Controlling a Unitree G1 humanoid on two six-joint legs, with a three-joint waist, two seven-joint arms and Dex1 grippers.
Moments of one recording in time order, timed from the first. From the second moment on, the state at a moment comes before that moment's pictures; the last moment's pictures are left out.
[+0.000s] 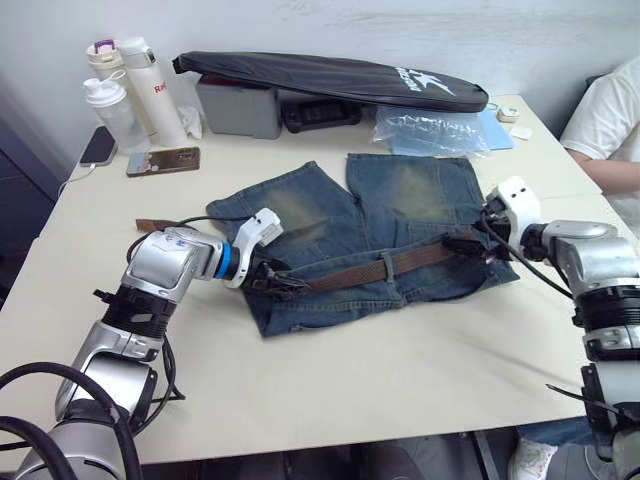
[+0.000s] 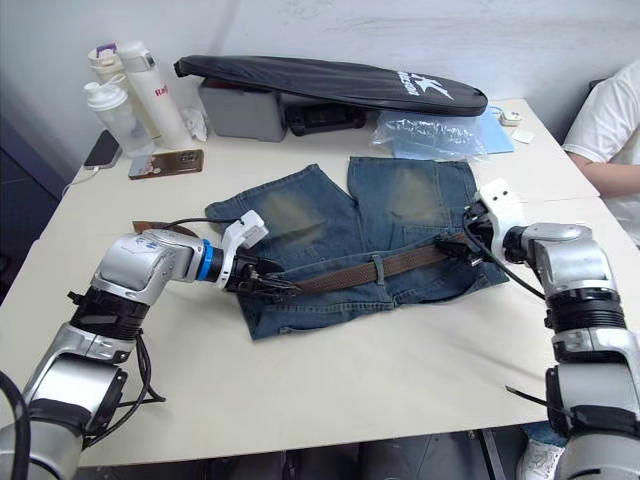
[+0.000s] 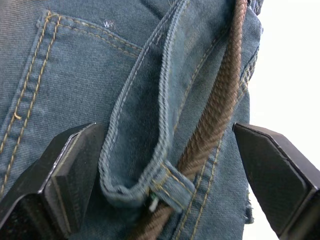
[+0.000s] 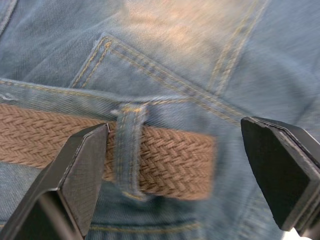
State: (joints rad) left arm -0.81 0.59 -0.25 0.17 -0.35 1.10 -0.97; right arm -0.82 -0.75 0.07 0.63 0.19 0.56 0.90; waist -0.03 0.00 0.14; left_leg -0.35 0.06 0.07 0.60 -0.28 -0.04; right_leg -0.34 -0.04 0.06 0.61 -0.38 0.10
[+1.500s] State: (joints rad) left arm -0.21 0.86 -0.28 -0.25 -0.14 -0.04 -1.28; right arm 0.22 -0.83 -0.28 0.42 -0.12 -1.41 0.78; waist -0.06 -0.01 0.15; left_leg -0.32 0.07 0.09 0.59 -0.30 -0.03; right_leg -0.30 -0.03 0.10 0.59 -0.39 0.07
